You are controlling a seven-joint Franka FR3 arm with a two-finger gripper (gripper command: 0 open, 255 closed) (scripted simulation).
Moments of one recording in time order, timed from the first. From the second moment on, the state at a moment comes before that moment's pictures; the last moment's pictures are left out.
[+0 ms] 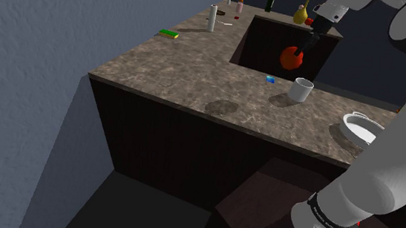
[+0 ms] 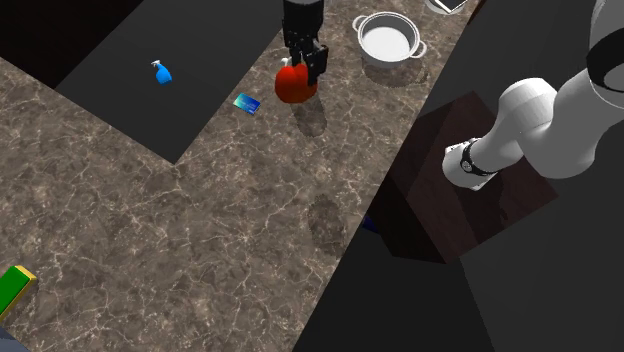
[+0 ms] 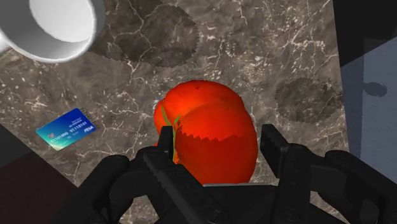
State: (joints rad) arm -0.20 0.16 -0.65 -1.63 0.34 1.67 -0.98
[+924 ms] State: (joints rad) arm -0.29 -0.15 -0.75 -1.91 0.13 1.67 -1.13
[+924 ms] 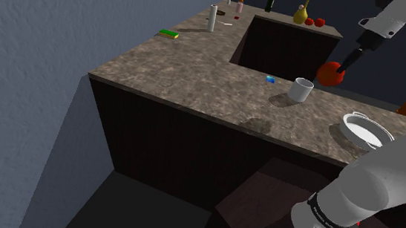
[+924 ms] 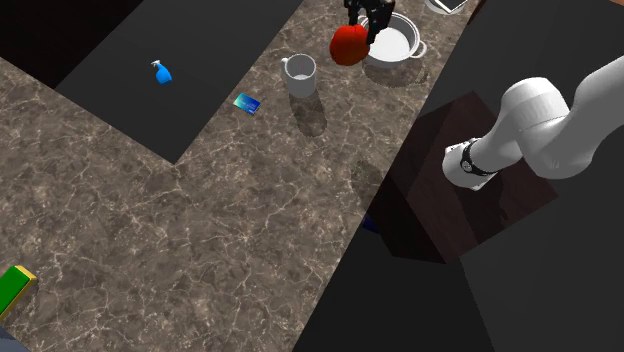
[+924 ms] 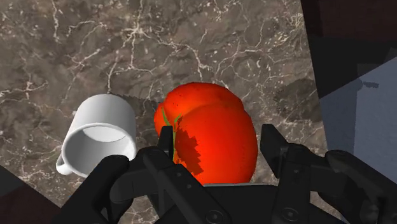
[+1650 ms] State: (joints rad) arm -0.41 -0.28 -0.86 -1.96 -0.01 1.61 -1.31
